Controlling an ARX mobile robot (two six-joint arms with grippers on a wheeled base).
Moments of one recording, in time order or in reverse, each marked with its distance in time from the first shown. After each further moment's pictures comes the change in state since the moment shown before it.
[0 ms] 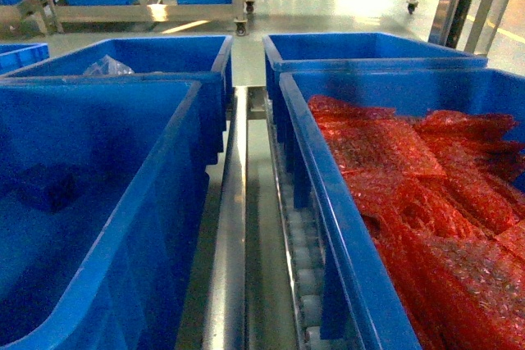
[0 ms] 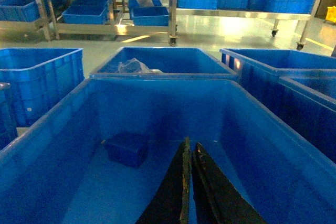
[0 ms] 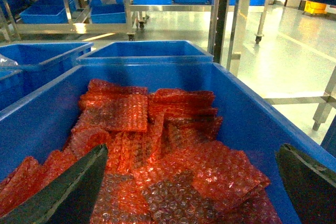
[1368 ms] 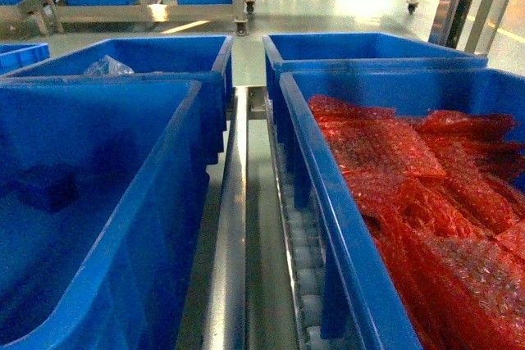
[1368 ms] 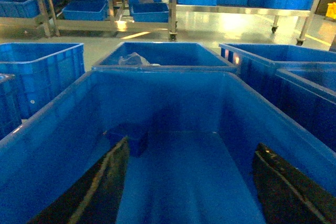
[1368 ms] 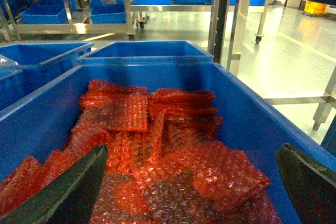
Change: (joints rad) left arm 0.000 -0.299 0.001 -0.316 0.000 0.002; right arm 0.000 0.000 0.000 0.000 0.000 0.000
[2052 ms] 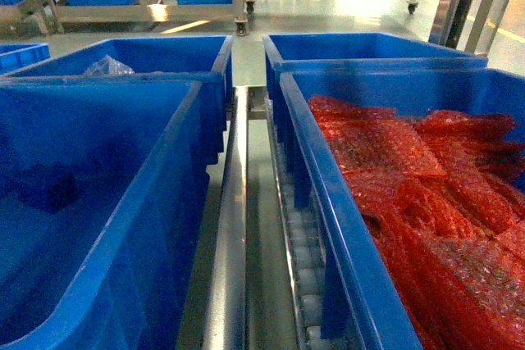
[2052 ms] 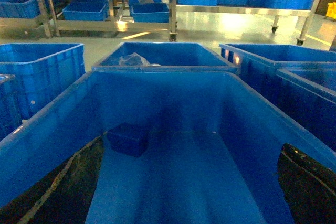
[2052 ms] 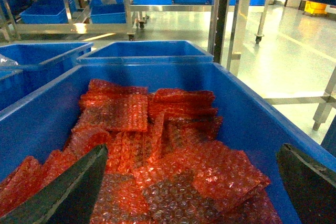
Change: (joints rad) left arm 0.000 0.000 0.000 0.000 0.000 0.002; right arm 0.000 0.000 0.000 0.000 0.000 0.000
